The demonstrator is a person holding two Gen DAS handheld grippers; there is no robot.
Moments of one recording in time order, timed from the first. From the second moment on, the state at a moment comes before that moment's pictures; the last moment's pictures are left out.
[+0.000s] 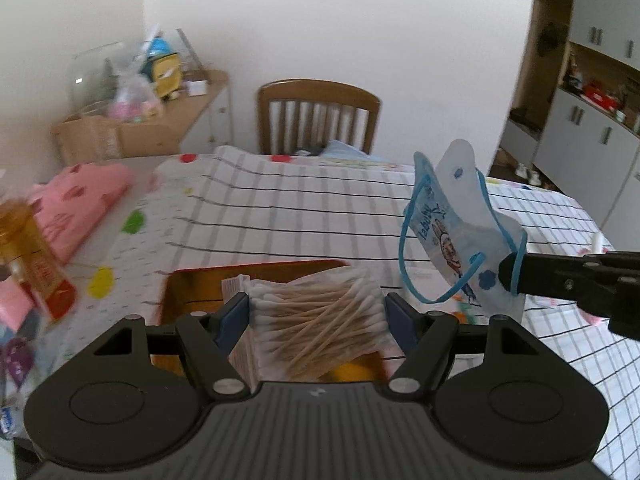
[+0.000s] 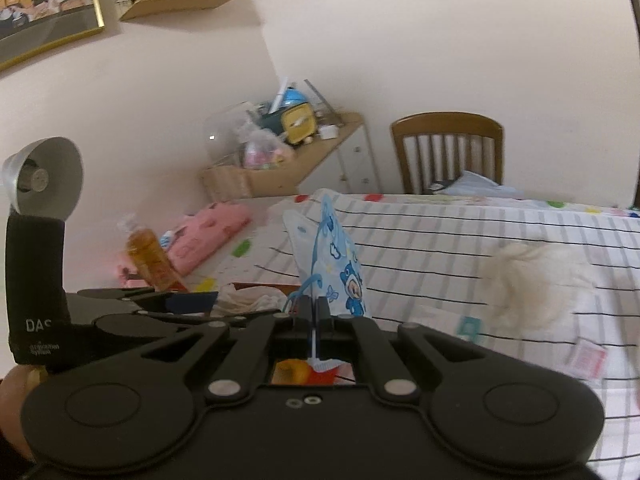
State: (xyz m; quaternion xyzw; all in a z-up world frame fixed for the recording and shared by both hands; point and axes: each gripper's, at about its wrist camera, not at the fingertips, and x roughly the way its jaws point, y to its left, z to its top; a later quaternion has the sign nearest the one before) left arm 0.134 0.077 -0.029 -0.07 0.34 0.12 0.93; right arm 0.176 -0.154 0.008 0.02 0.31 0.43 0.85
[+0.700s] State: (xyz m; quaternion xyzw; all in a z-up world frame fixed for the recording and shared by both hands) left arm 0.126 0.143 -0.046 -0.10 0.35 0.16 0.92; right arm 0.179 -0.057 -0.052 -0.06 0.39 0.46 0.80
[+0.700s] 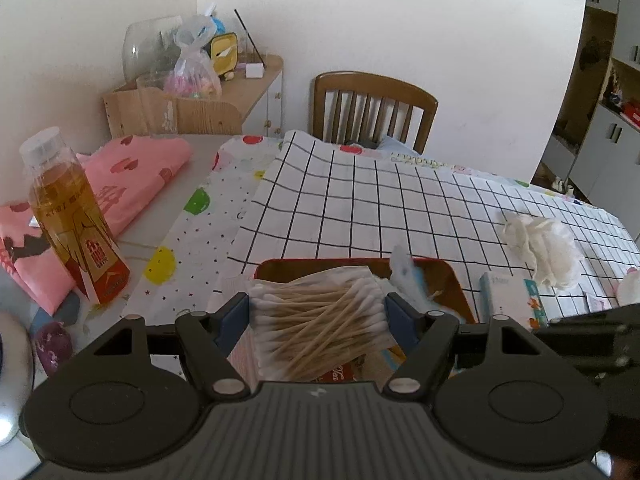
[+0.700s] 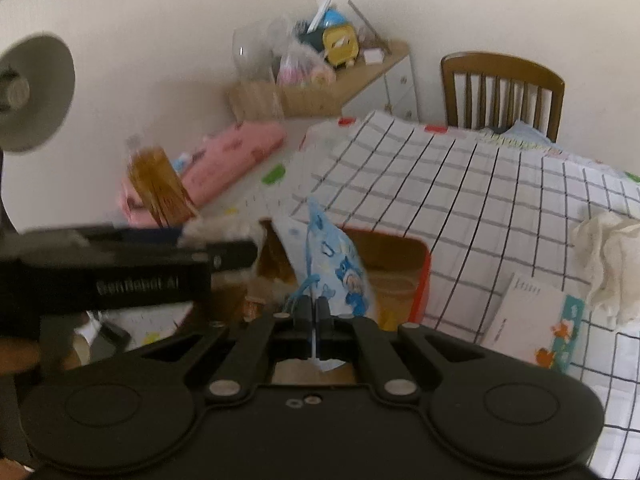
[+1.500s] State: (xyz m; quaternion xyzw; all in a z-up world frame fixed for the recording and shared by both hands) left arm 0.152 0.134 -0.095 -0.10 0.41 0.12 0.90; right arm 0.174 -0.044 -0.087 -0.12 0.42 0.45 0.78
